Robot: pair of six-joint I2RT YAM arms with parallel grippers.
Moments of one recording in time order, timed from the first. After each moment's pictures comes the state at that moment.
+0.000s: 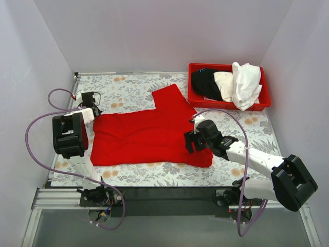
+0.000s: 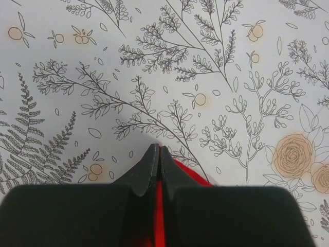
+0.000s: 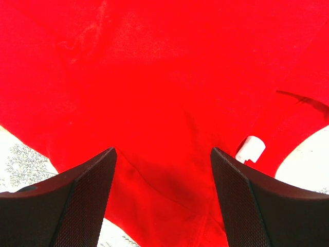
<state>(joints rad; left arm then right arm) 0.16 1.90 1.07 0.02 -0.29 -0.50 0.70 1.22 0.59 -0.14 0.01 0.19</state>
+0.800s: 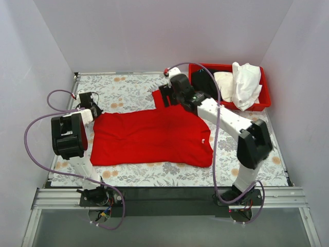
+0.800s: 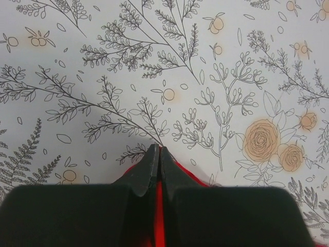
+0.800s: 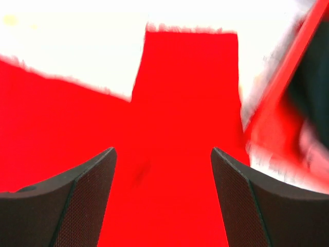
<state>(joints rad) 0.18 1.88 1.06 0.07 -0.14 -0.49 0.71 1.74 1.46 -0.30 0.20 0.11</state>
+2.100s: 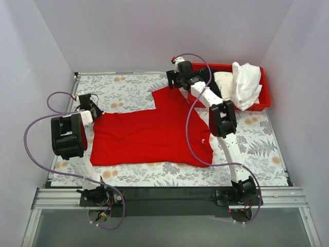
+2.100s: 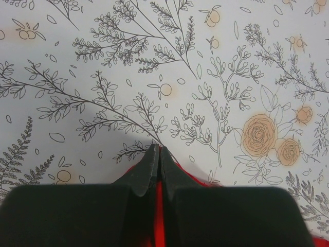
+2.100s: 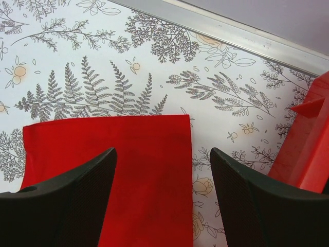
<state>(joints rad) 0.19 1.88 1.02 0.12 -0.09 -0.50 0.43 2.58 2.32 -0.30 -0.03 0.04</state>
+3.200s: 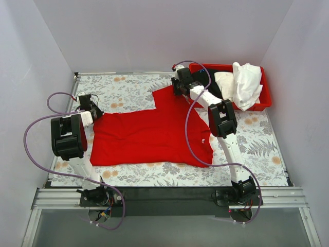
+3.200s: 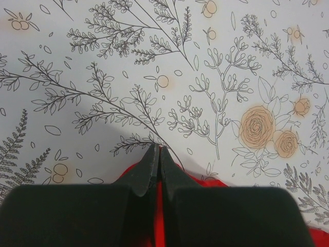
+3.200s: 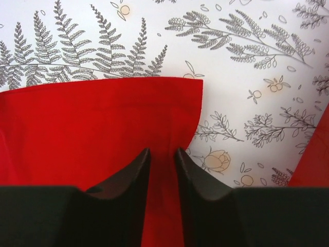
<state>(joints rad) 0.19 1.87 1.00 0.12 -0.08 -0.50 0.44 2.56 2.17 -0.27 -0.01 0.10</state>
